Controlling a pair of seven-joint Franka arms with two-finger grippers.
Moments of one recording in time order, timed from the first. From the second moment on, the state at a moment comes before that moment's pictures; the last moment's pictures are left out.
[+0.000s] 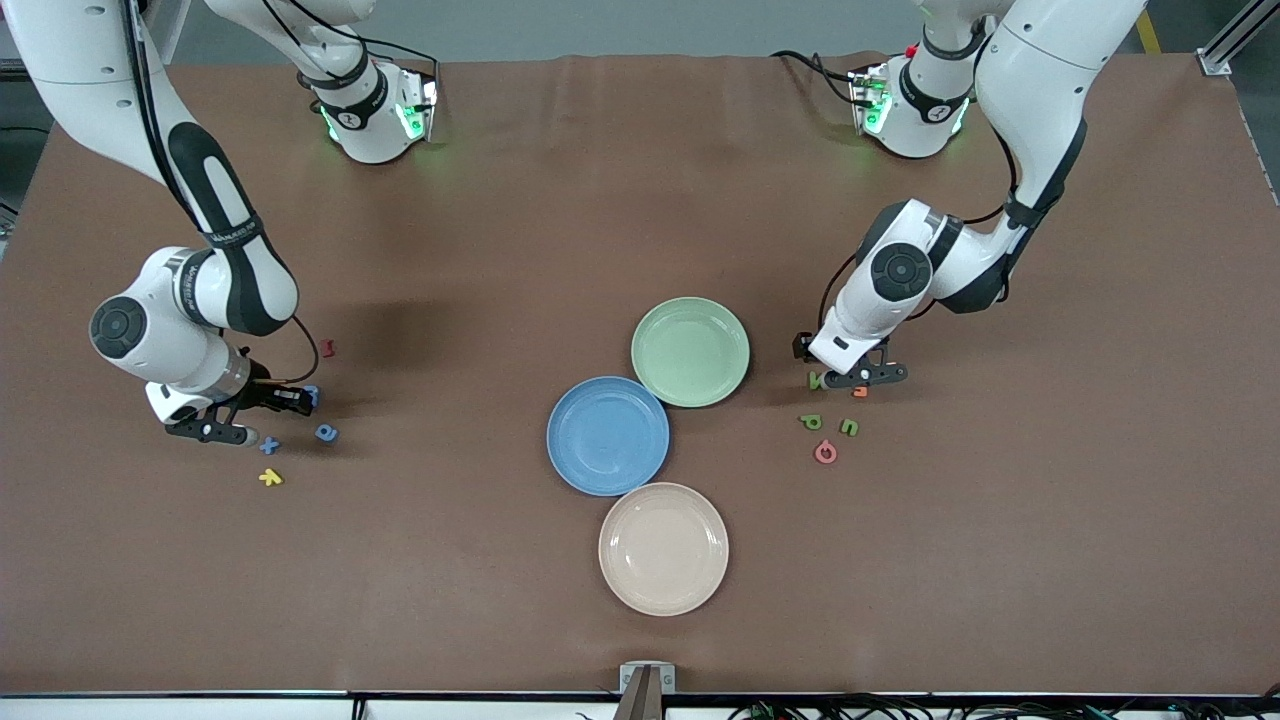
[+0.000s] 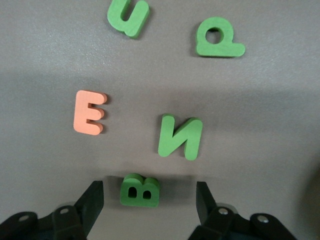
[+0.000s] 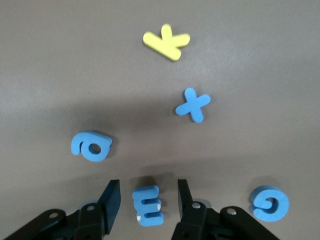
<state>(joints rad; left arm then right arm) -0.05 0.44 -0.36 -2.24 0.25 2.58 -0.69 -0.03 0.45 -0.07 -2.13 0.10 2.56 -0.03</state>
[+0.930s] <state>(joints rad) -0.05 0.45 -0.36 -2.24 0.28 2.58 -0.69 -0.02 0.46 -0.08 -2.17 0.10 2.58 -0.03</state>
